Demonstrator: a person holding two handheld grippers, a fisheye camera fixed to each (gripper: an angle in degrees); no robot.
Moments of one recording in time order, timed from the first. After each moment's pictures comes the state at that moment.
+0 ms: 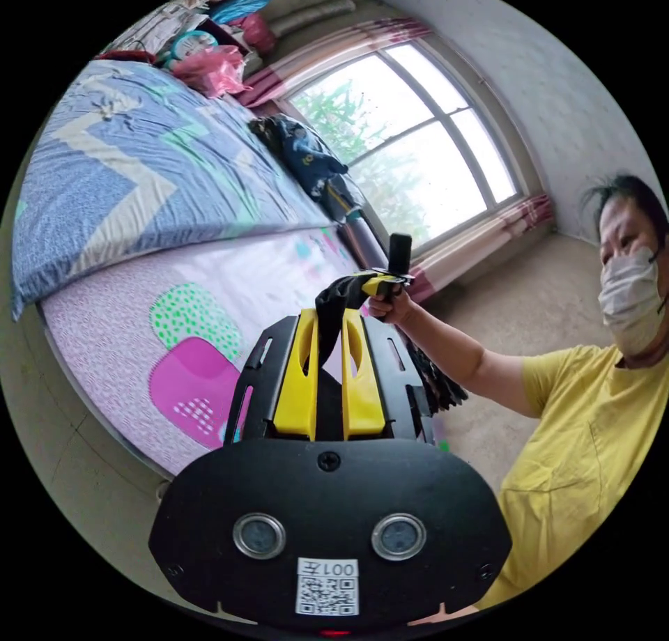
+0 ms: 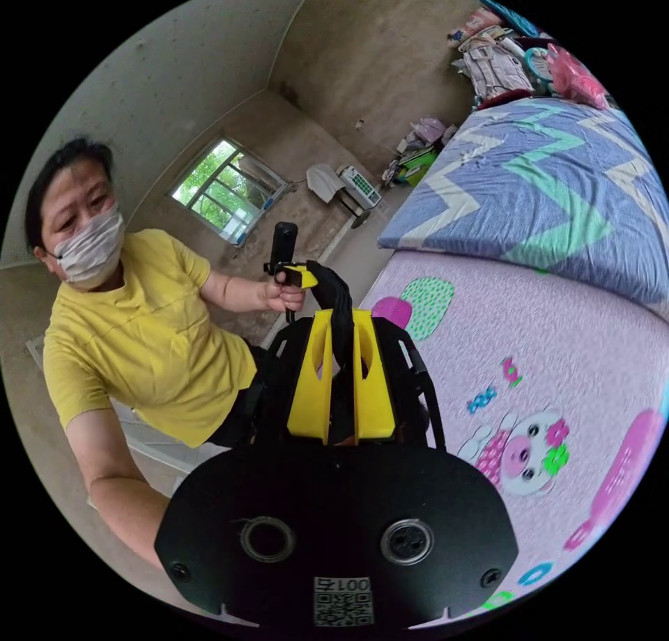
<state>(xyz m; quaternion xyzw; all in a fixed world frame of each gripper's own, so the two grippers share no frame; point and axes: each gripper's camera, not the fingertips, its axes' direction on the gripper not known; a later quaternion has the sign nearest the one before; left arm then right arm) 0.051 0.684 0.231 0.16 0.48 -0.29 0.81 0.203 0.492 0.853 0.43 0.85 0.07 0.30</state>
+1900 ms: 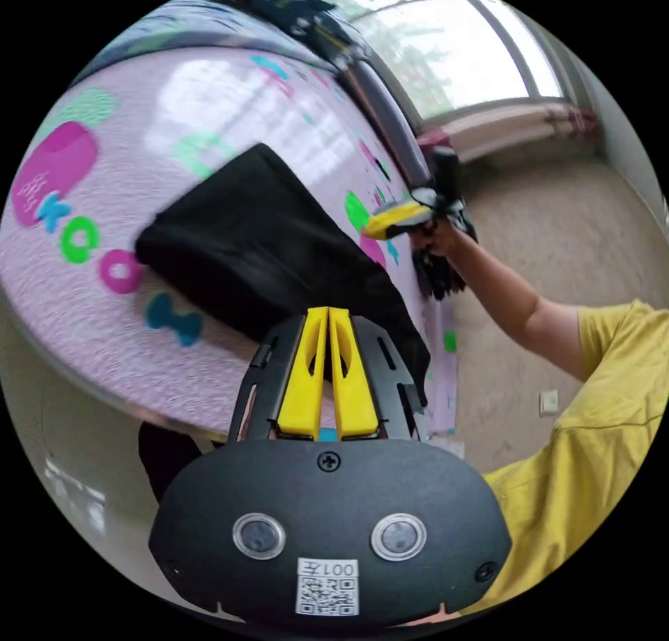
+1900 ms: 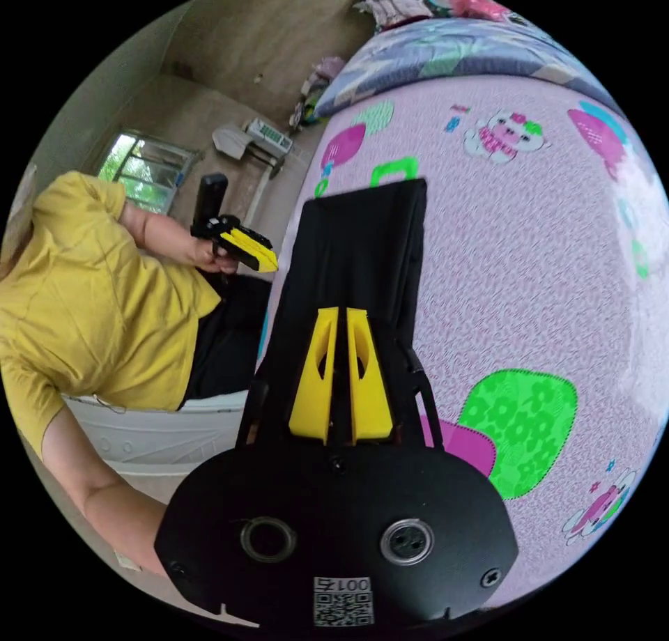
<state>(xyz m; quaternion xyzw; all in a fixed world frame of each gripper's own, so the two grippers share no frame) 0.245 0.708 0.389 -0.07 0.49 -0.19 0.85 0.373 0.477 0.929 0.52 0.80 0.24 0.20</state>
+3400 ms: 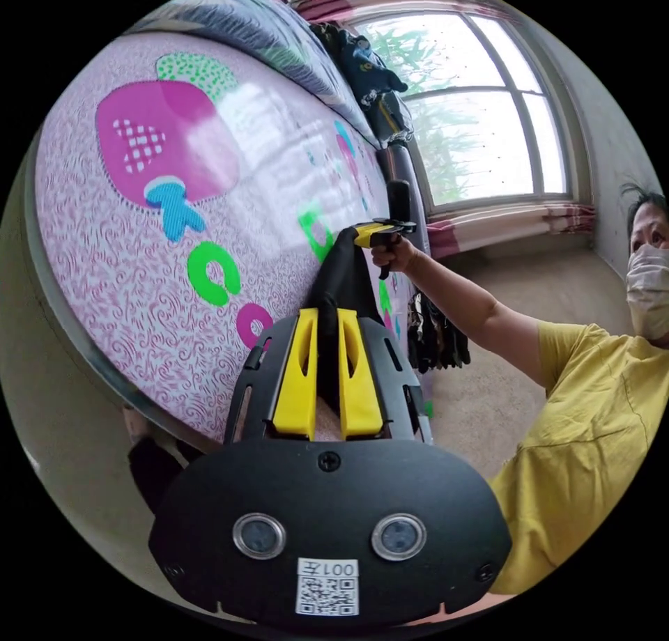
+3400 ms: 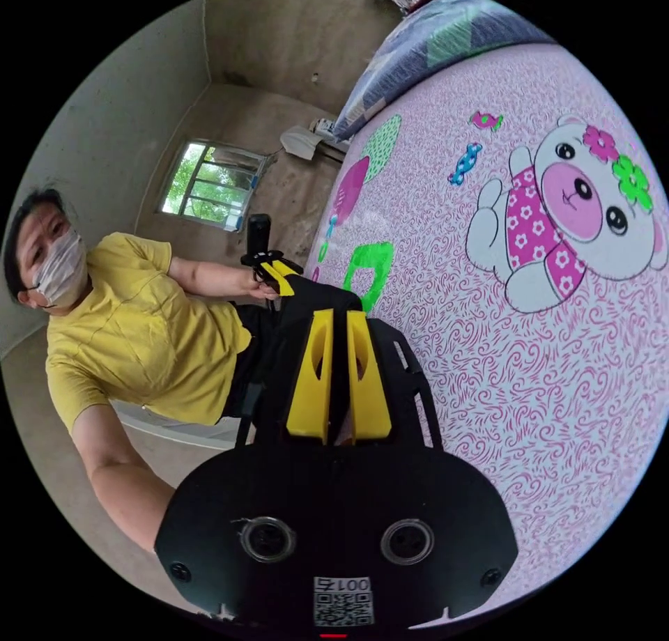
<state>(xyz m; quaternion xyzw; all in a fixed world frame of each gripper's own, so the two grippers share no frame) 0.105 0.796 0.526 0.00 0.51 -0.32 0.80 0.182 0.535 0.845 0.51 0.76 0.15 0.37</state>
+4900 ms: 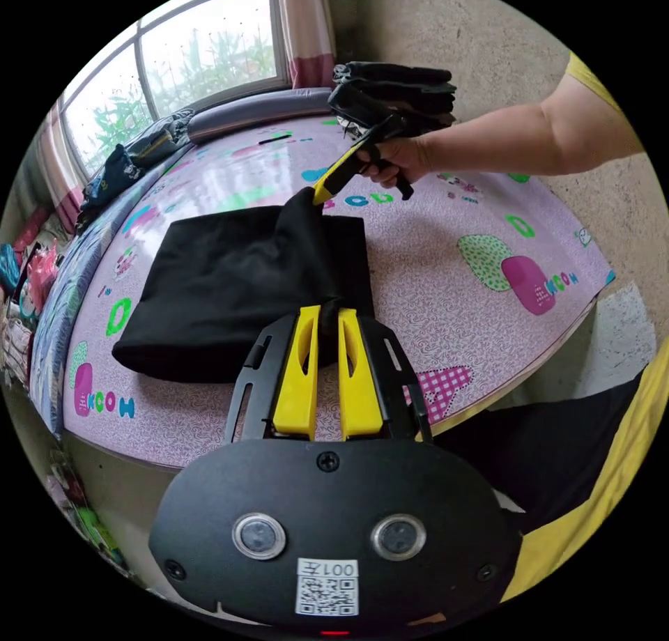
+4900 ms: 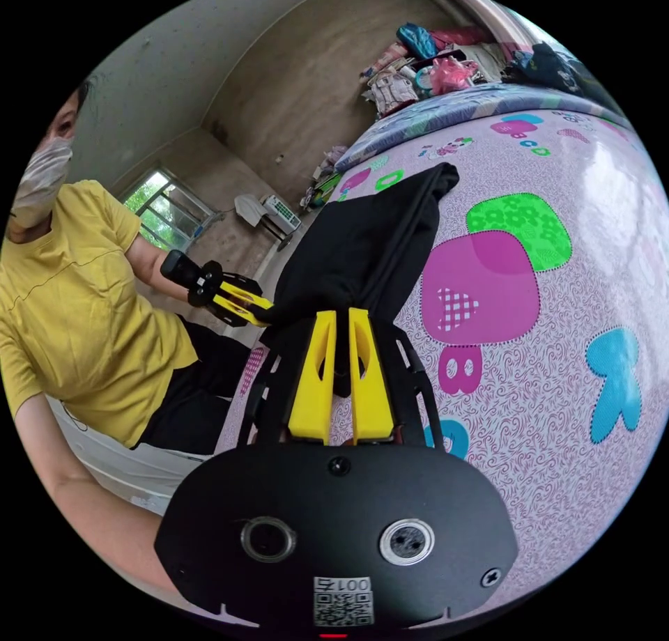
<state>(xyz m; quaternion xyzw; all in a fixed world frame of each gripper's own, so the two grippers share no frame) 0.676 1.038 0.504 0.06 0.23 0.21 0.95 0.547 0.368 1.145 0.52 0.85 0.07 0.08</state>
